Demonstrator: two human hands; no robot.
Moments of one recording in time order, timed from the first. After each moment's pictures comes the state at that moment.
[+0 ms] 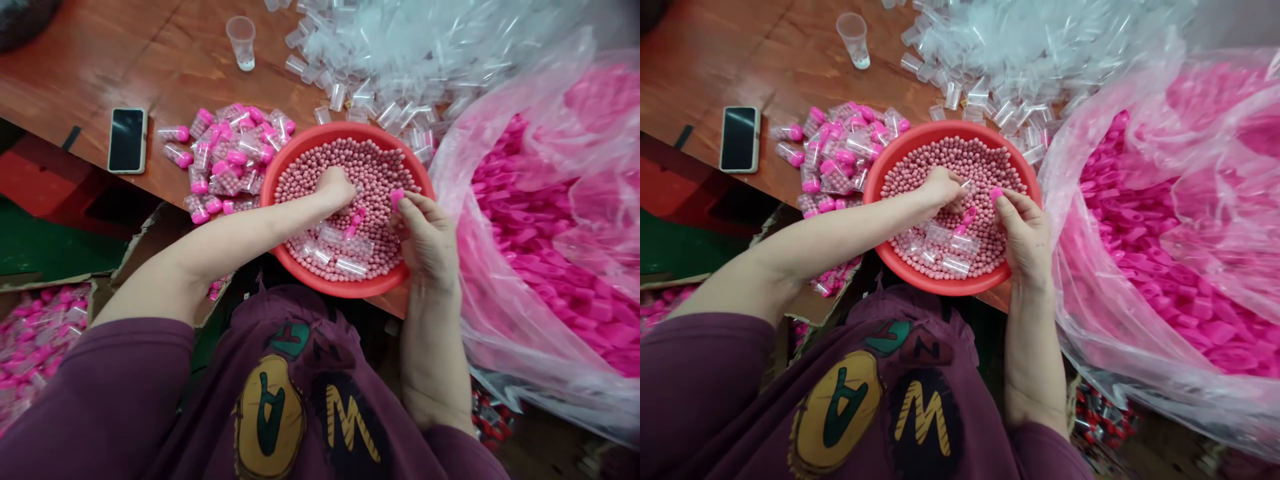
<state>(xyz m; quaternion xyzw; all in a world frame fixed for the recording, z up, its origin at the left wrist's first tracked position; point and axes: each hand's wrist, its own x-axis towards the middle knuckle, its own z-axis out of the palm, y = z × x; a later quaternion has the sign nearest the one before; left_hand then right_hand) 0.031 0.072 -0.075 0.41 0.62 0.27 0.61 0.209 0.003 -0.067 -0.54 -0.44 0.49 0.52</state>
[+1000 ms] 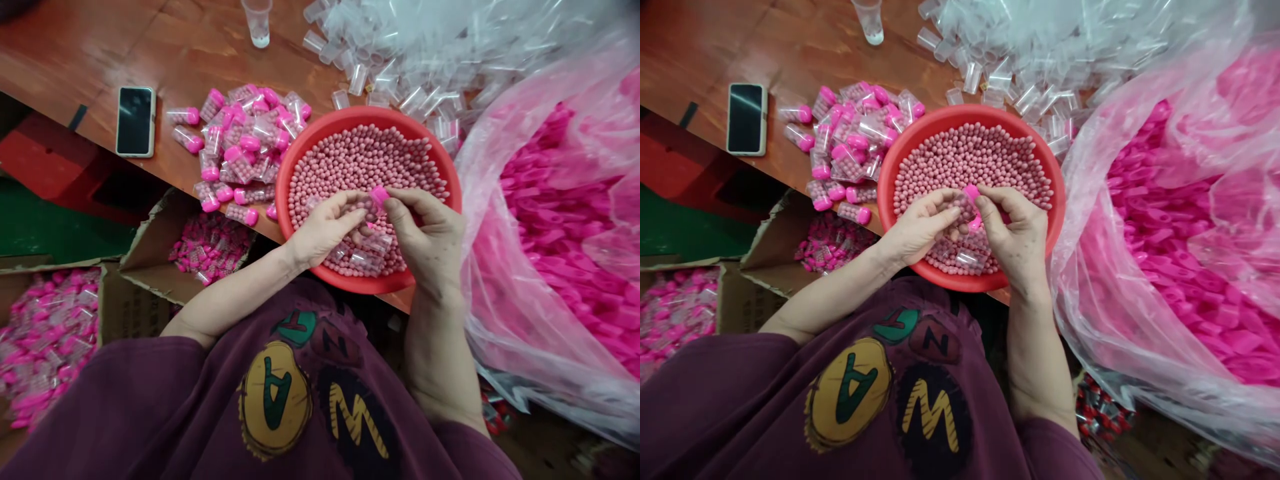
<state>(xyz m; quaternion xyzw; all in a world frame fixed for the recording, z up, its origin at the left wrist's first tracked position) -0.012 -0.036 -0.054 0.22 0.37 0.48 0.76 0.165 -0.020 -0.041 -0.52 -0.69 0.27 0.43</state>
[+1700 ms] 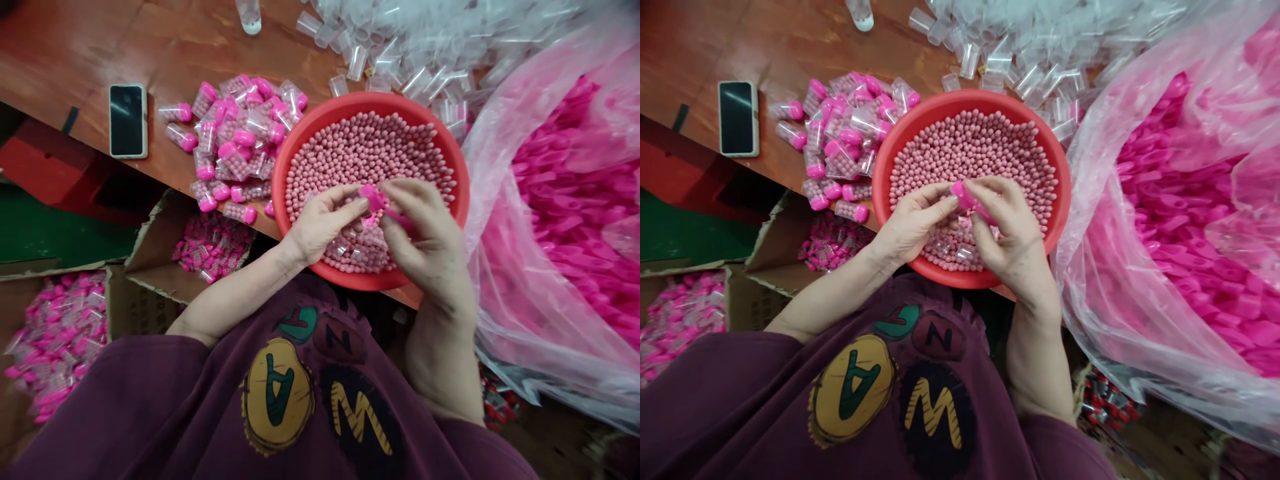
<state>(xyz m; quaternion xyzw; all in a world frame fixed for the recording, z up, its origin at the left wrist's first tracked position) -0.013 -0.040 -0.056 0.23 0.40 0.50 0.73 0.175 -0.035 -0.043 -0.46 -0.77 0.25 0.37</state>
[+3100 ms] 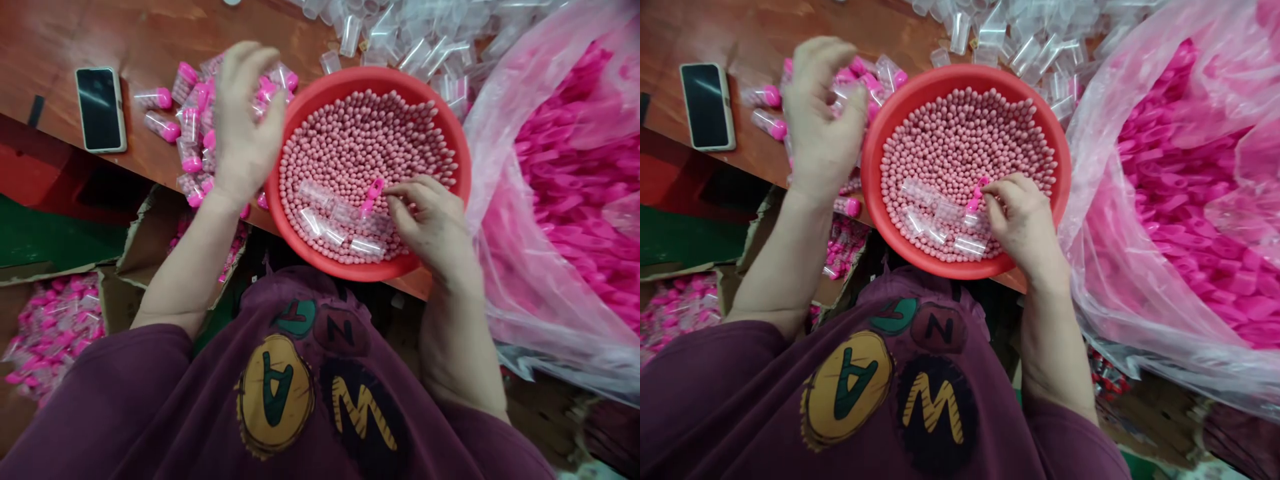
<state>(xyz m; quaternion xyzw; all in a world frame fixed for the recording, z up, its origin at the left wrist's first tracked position) -0.119 0.052 -0.054 0.62 0.60 0.47 0.15 0.207 -0.016 -0.053 -0.52 -0.80 0.19 0.24</state>
